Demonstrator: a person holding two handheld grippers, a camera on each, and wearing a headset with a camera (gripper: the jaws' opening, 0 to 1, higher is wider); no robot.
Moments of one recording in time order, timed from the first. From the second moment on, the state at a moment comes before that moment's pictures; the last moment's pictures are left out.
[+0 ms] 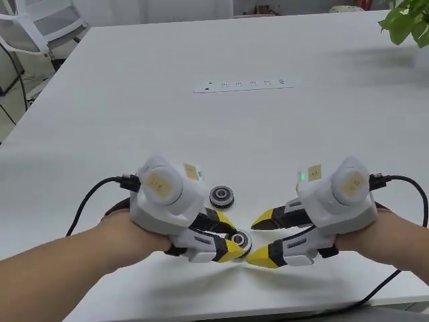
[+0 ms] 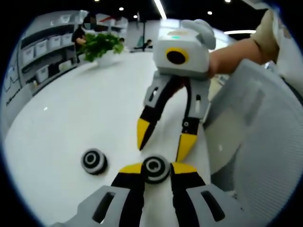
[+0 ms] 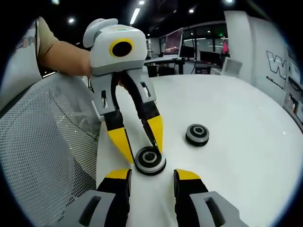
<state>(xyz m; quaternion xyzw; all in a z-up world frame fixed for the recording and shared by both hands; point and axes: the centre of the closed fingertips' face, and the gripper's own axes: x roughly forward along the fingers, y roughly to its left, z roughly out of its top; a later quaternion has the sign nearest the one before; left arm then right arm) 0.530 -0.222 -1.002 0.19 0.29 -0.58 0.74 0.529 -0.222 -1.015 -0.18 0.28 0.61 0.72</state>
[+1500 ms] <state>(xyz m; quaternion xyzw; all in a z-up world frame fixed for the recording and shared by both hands) 0.535 -0.218 -1.001 0.19 0.27 -0.56 0.76 0.529 -0.210 -1.017 -0.17 0.27 0.62 0.72</state>
